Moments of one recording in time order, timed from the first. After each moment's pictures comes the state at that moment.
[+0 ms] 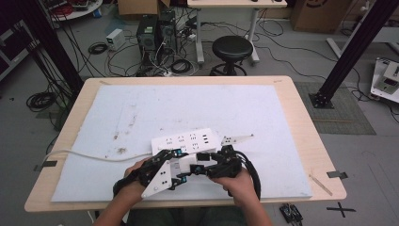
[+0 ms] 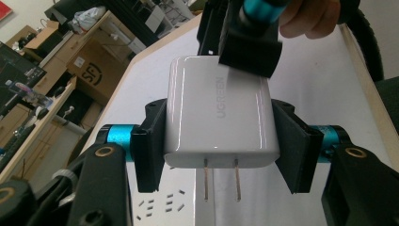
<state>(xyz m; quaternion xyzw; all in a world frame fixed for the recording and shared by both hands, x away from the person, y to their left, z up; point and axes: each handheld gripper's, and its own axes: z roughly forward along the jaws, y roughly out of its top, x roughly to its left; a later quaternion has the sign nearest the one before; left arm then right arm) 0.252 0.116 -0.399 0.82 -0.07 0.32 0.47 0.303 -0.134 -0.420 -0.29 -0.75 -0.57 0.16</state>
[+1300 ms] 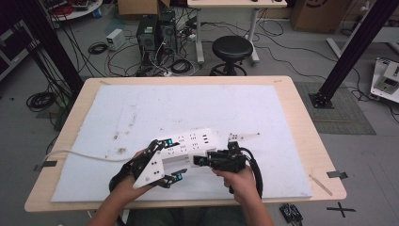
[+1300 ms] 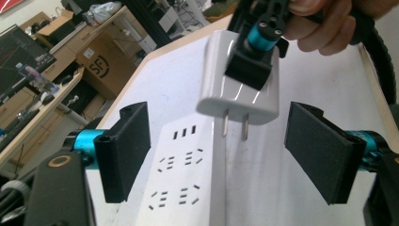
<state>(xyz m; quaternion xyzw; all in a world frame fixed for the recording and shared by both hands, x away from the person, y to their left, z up) 0.263 0.139 -0.382 0.81 0.01 0.30 0.50 0.309 -0.150 -0.418 -0.30 -0.72 -0.60 0.17</state>
